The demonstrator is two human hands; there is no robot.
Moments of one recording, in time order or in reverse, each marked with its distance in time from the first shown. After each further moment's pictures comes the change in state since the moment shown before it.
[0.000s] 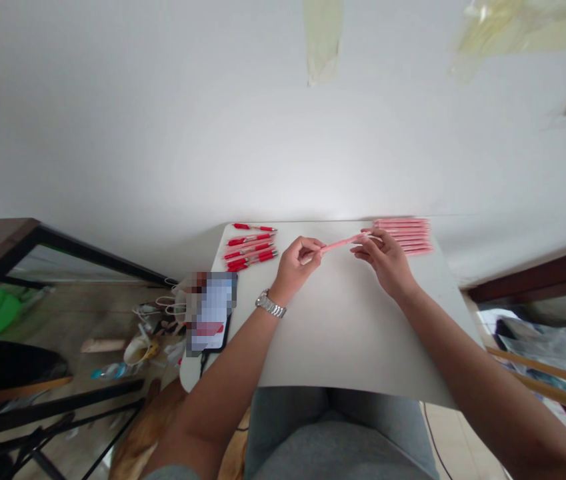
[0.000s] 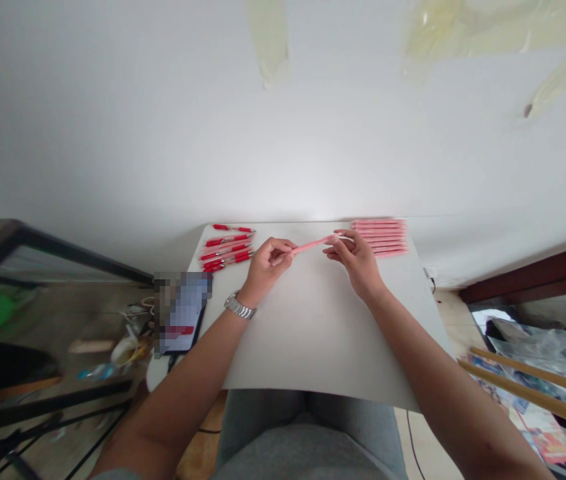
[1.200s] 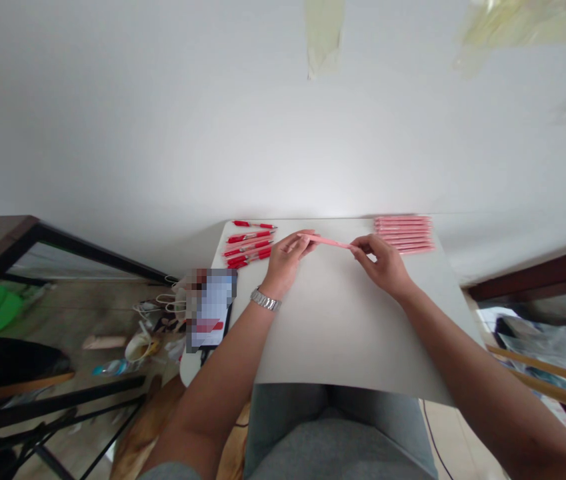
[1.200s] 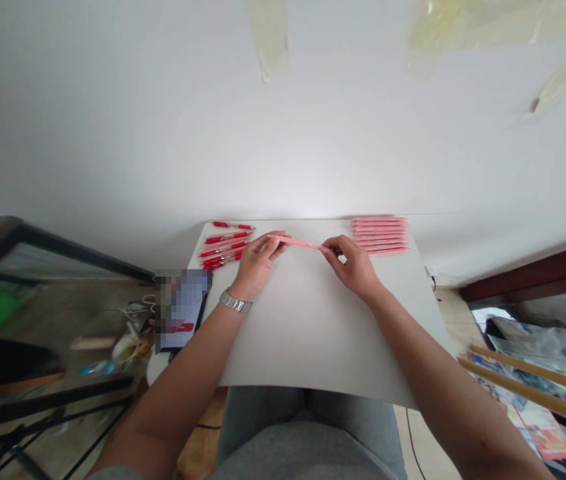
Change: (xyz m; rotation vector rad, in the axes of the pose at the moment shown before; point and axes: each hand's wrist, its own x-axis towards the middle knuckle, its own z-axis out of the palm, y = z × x) left_hand 0.007 0.008 -0.006 -0.301 0.148 -0.189; right_hand -0.005 -0.011 -0.006 -0.644 -0.152 -0.437
